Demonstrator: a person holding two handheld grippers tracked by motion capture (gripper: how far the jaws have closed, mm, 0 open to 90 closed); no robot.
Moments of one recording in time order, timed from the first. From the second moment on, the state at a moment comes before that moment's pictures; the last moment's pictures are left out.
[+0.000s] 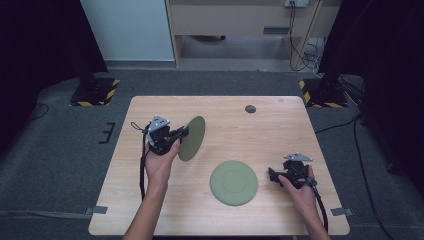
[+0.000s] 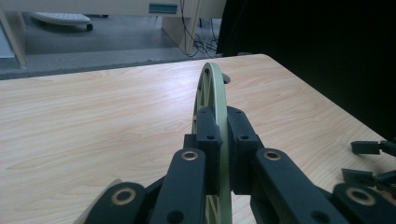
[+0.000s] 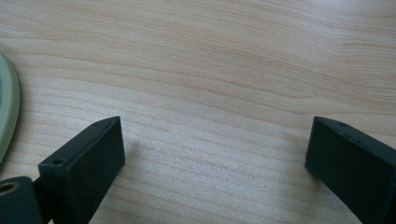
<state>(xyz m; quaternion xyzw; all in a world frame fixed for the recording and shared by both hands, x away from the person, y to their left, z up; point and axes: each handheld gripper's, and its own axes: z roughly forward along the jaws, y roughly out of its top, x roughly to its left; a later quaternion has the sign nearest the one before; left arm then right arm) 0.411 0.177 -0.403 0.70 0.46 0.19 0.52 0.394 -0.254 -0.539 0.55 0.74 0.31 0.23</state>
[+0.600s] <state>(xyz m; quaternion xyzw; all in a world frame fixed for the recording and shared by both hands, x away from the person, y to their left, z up) 0.409 0.199 -0.411 0.69 0.48 0.19 0.51 0.394 -0.254 -0.539 0.55 0.74 0.31 0.23</state>
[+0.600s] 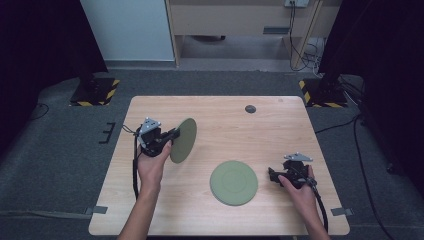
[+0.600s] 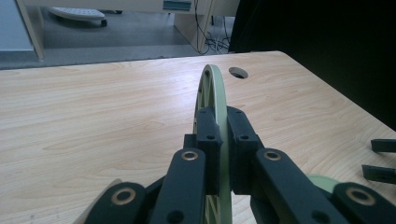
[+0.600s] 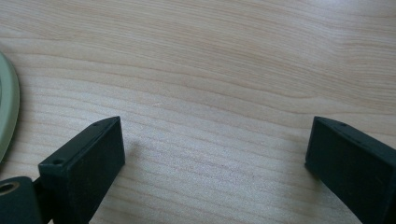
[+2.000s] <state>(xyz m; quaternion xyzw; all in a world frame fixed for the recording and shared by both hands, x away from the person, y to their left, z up) 0.400 0.233 -0.425 0.68 0.50 0.21 0.49 0.394 -0.254 -0.539 0.55 0.74 0.31 0.23</state>
